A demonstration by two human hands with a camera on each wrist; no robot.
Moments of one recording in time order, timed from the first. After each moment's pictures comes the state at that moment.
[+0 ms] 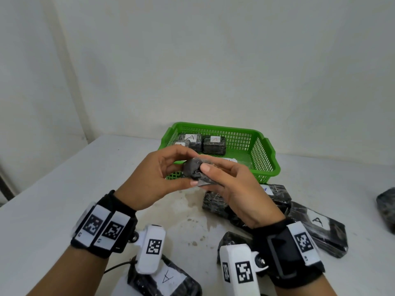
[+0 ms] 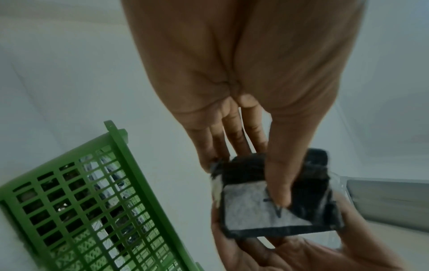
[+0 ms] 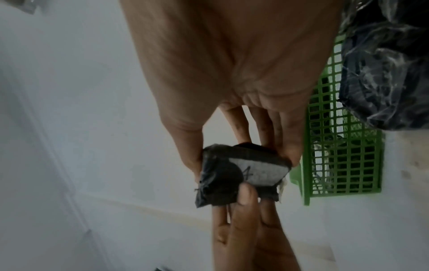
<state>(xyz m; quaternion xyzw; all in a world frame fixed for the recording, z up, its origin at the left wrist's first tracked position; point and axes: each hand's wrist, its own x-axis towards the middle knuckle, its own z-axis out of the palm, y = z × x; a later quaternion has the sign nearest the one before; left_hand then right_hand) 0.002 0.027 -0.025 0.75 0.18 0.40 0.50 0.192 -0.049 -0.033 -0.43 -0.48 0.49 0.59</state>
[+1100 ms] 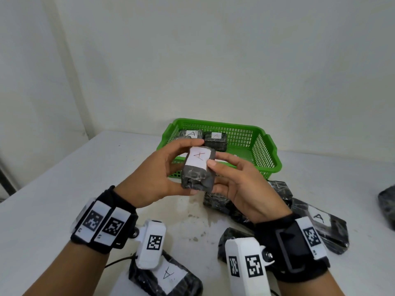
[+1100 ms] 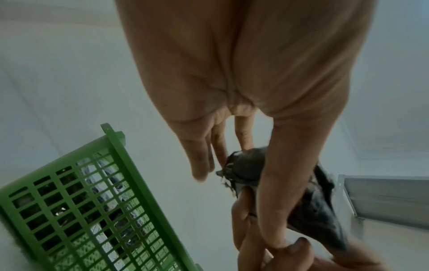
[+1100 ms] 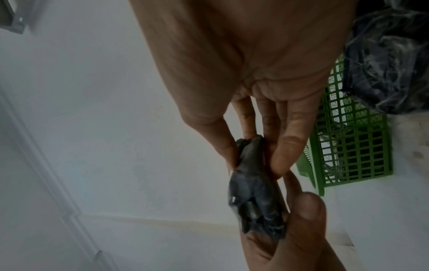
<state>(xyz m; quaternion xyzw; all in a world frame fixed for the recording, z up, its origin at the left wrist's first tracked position) 0.002 0.025 -0.022 0.78 0.19 0.34 0.49 0.195 -0.053 -0.025 -0.41 -0.40 0.54 0.61</state>
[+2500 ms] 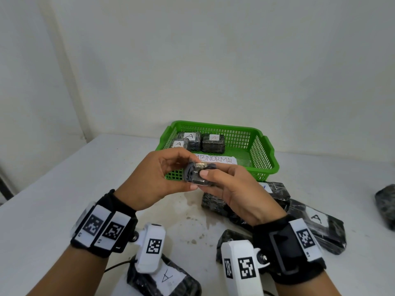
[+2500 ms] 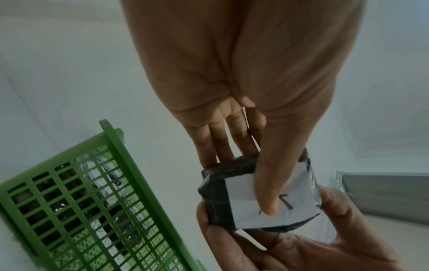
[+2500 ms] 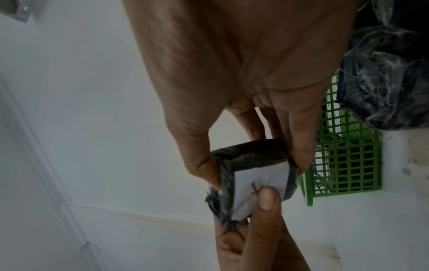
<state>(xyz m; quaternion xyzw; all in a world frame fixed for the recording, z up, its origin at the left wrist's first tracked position) 0.005 0.023 -0.022 0.77 0.19 0.39 0.47 0.196 -0.051 -0.034 -0.46 -0.45 0.53 0.56</state>
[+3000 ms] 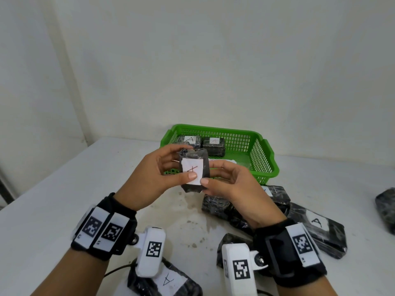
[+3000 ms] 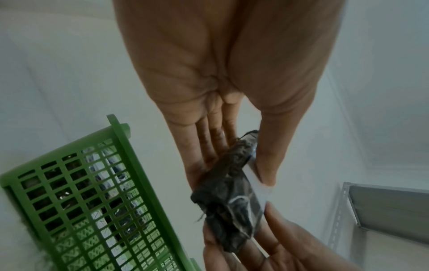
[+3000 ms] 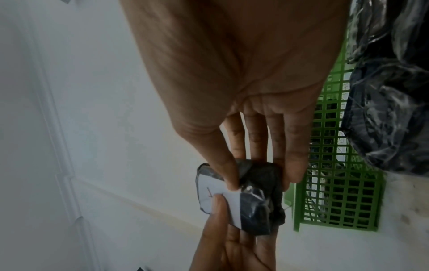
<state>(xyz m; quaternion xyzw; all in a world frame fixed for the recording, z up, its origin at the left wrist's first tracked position) 0.005 0.027 -0.022 0.71 0.25 0.42 0.51 0.203 -0.051 -0.036 -0.49 -0.52 0.44 0.55</state>
